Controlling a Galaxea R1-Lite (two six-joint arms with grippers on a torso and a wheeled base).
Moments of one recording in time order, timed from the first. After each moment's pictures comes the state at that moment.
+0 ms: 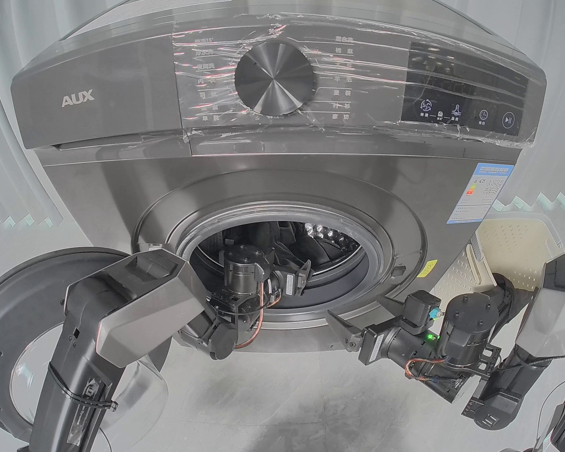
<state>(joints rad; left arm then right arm) -0.55 2.57 -1.32 -1.11 0.16 -0.04 0.75 2.03 -0.33 -1.55 -0.23 0.26</state>
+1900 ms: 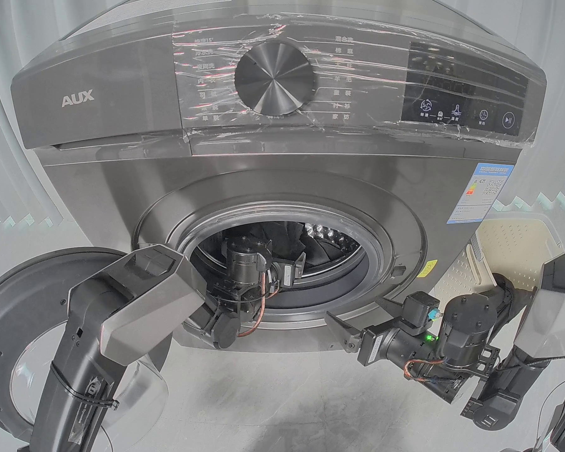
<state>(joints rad) -0.54 2.59 -1.43 -1.00 0.21 -0.05 0.76 2.03 -0.33 -1.55 -0.23 0.27</state>
